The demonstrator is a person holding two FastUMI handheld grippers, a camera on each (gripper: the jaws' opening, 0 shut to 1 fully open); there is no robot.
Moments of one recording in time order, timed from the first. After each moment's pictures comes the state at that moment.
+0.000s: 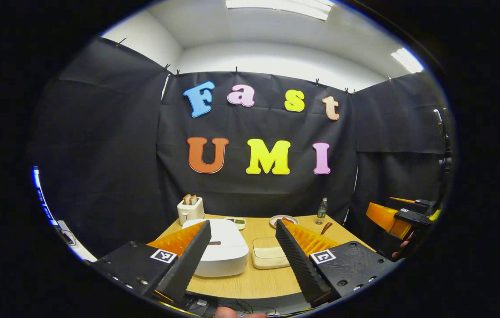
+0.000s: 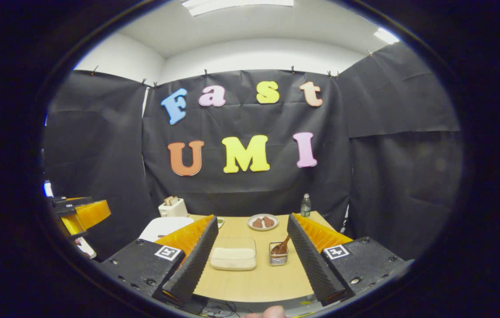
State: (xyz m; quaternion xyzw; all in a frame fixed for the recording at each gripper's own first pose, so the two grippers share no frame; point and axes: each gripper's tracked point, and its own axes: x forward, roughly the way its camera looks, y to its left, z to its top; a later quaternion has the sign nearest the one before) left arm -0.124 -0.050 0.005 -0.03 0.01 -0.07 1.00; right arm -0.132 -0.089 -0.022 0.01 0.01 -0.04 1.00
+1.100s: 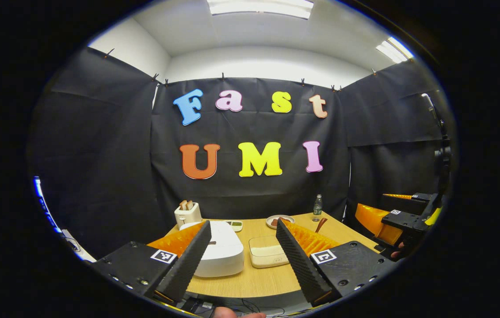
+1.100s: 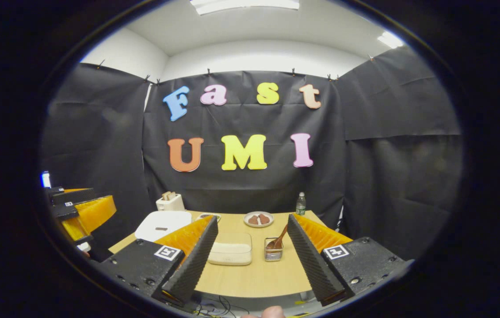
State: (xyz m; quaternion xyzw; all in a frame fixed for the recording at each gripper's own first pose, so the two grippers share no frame) left arm -0.138 -0.067 -0.007 0.00 -0.01 -0.07 1.00; right arm -0.149 -0.080 -0.036 0.00 0.02 -0.04 1.00
